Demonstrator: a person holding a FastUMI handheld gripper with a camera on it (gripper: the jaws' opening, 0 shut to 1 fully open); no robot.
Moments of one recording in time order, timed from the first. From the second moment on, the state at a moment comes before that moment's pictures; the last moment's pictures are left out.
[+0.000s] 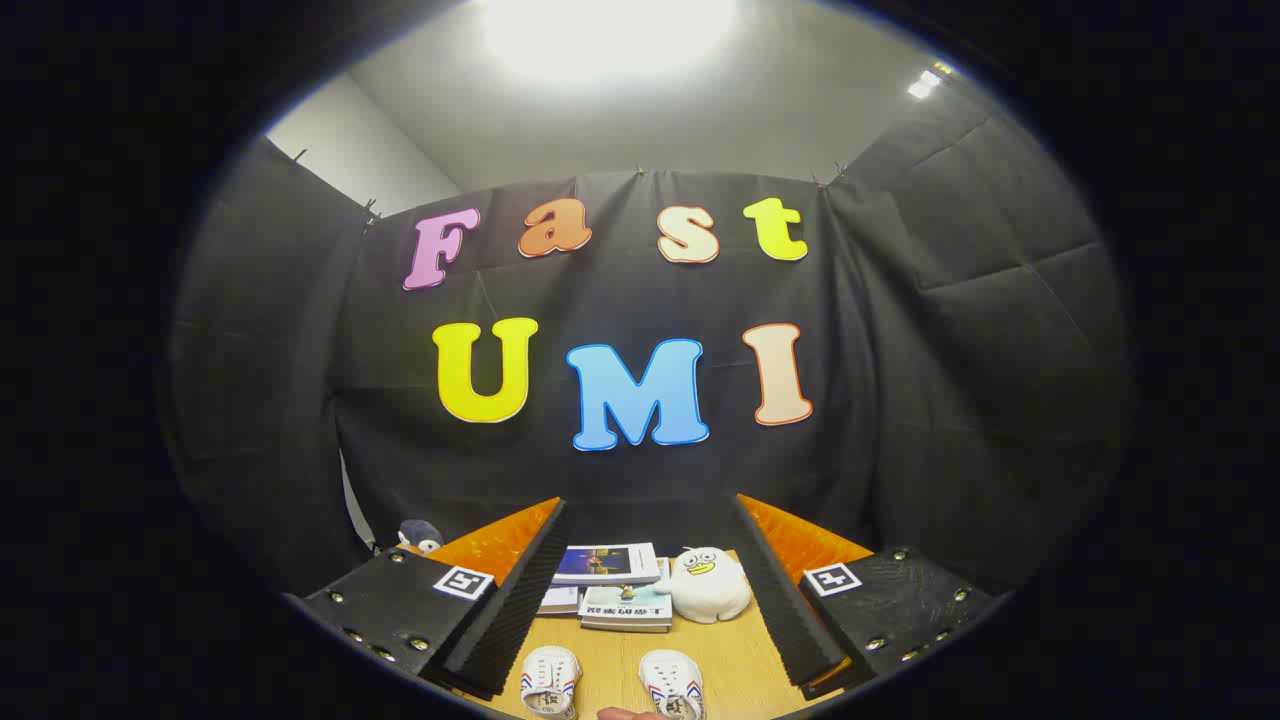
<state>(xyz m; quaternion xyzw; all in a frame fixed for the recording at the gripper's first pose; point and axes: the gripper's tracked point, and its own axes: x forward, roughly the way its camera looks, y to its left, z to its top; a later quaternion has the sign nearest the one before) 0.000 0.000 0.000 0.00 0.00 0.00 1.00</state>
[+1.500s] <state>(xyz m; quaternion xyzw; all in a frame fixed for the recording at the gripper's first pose) 0.010 0.127 -0.116 0.07 0.18 0.22 0.96</state>
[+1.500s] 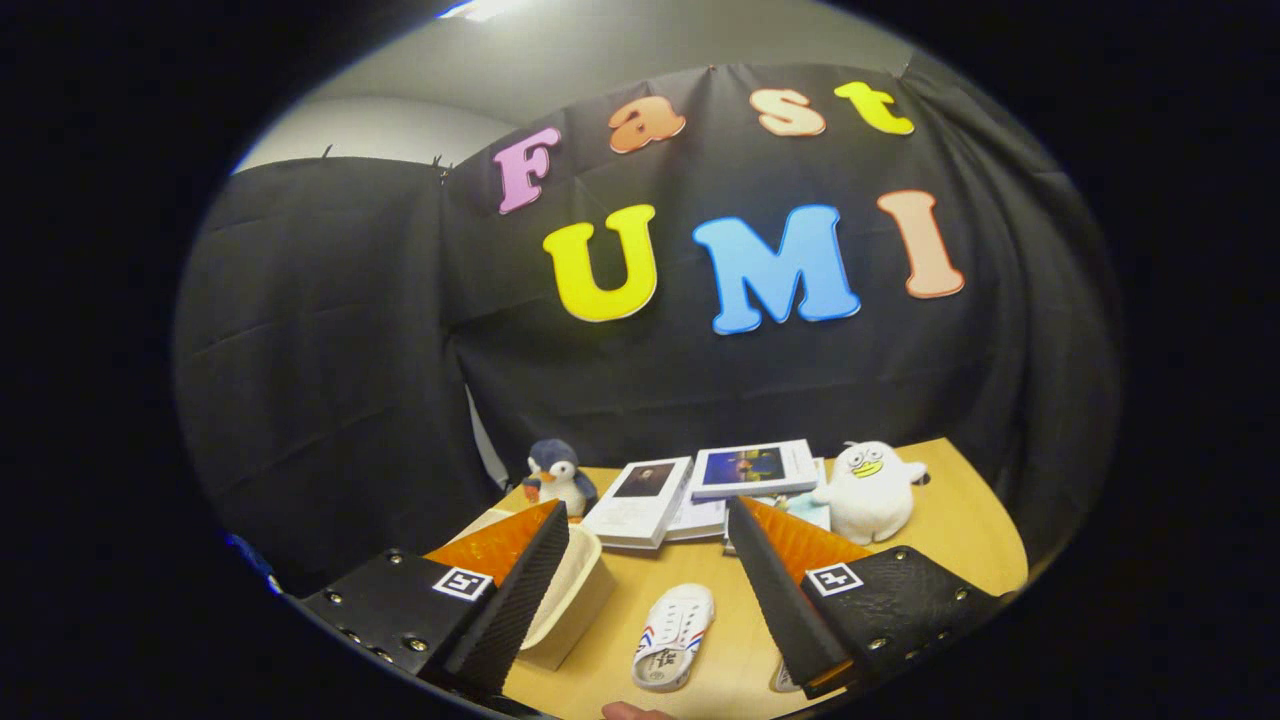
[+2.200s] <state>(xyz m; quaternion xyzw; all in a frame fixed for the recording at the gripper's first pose) -0.007 0.226 -0.251 0.20 0.38 0.34 0.84</state>
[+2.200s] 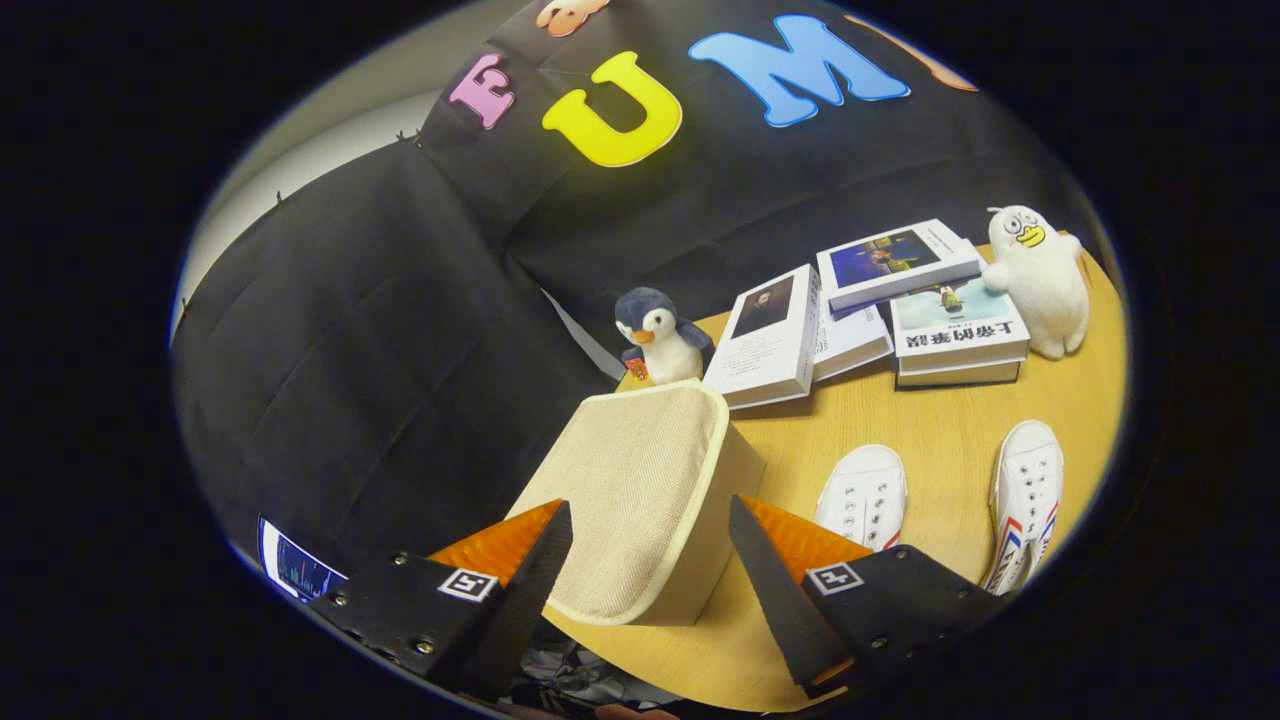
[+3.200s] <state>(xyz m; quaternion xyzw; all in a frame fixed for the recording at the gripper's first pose) 0.007 0.272 -0.293 0.39 0.50 0.30 0.71</state>
